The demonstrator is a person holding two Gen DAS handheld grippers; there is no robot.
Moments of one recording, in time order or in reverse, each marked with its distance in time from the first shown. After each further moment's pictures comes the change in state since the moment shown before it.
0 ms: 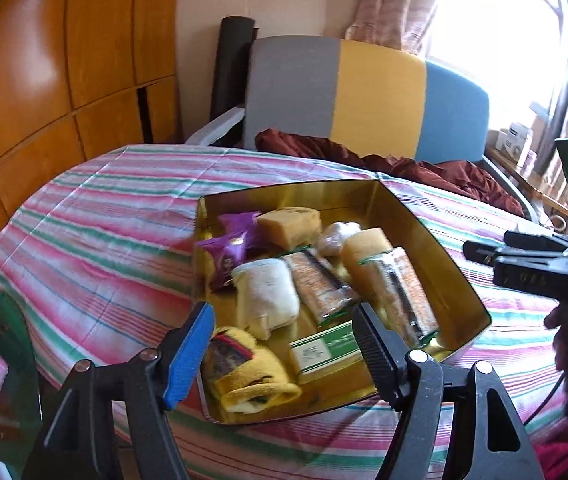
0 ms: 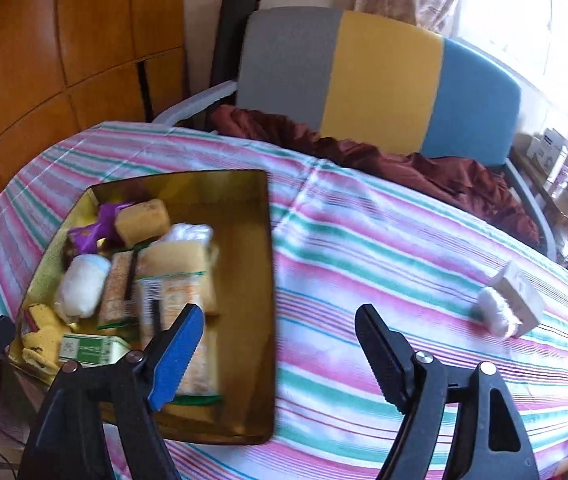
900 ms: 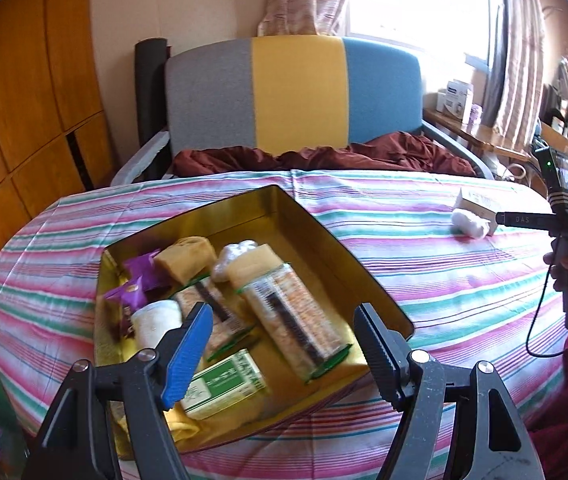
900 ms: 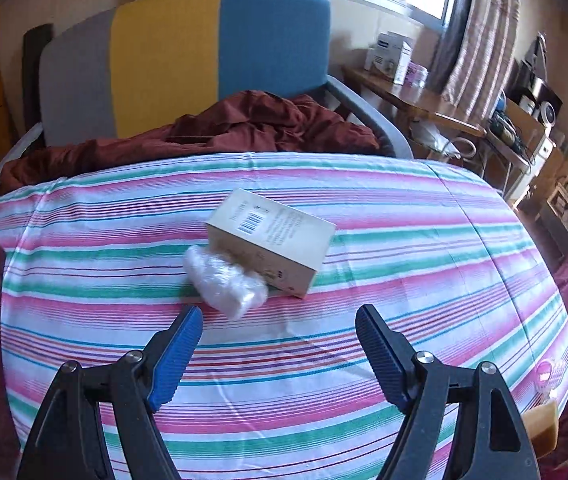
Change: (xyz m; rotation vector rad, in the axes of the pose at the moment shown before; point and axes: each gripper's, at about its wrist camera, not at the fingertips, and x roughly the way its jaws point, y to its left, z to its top) left arm 0.009 -0.104 0.019 0.218 0.006 -0.115; right arm 0.009 -0.259 -0.058 0.426 0.073 -0.367
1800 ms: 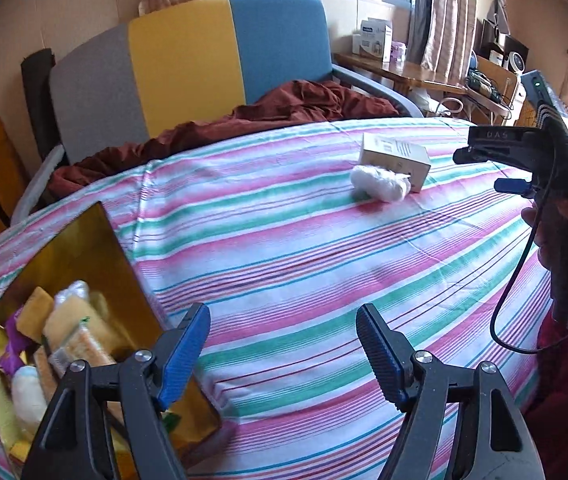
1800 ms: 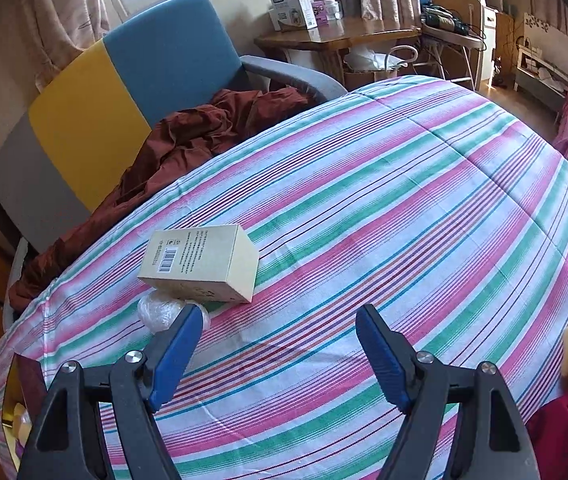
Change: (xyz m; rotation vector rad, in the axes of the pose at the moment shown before) left arm 0.082 -0.145 0.034 0.201 0.155 -0.201; right arm 0.001 -0.094 0.004 0.443 0.067 0.114
